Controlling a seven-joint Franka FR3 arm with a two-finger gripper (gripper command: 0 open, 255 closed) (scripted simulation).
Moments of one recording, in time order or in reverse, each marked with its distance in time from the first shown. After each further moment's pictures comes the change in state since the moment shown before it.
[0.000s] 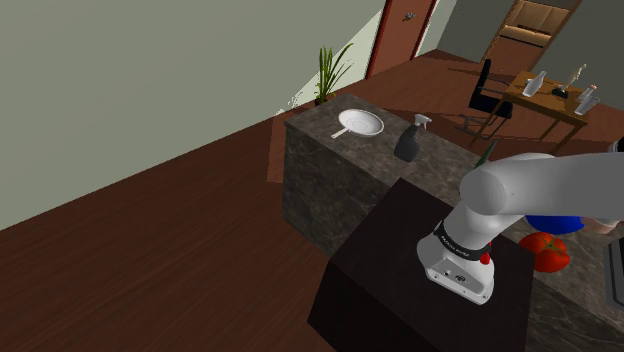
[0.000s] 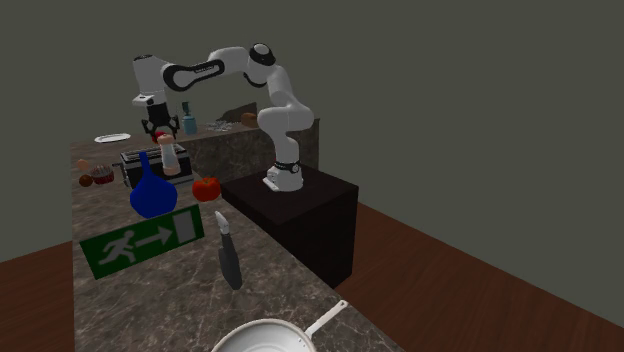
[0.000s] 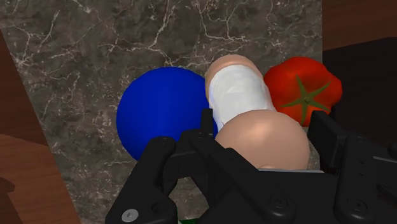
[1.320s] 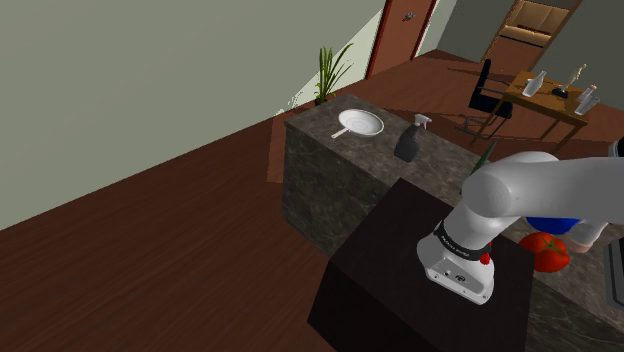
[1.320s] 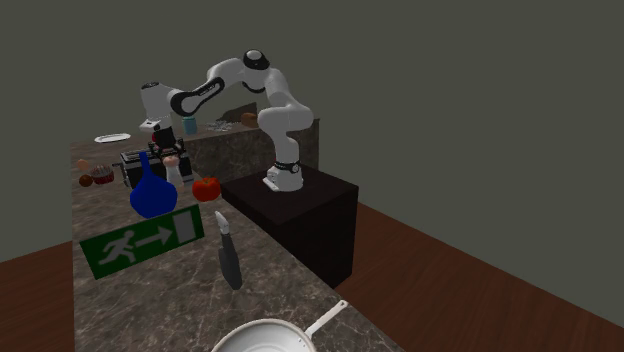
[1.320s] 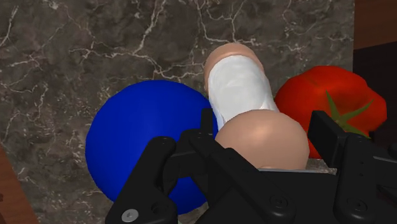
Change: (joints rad) arm 0.073 -0.063 -0.202 -0.095 -0.149 0.169 0.076
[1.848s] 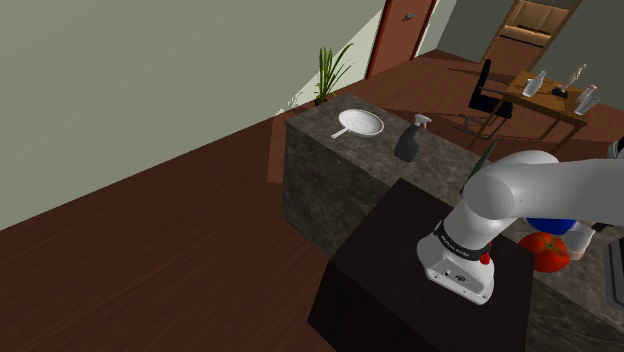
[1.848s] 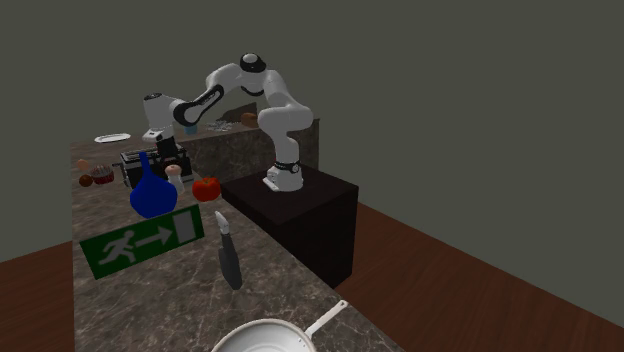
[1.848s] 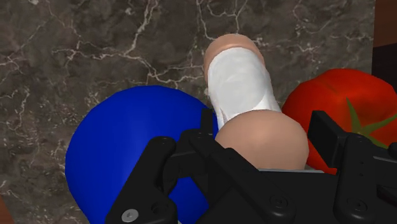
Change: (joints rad) arm 0.050 -0.034 -0.094 -0.015 -0.071 0.061 0.040
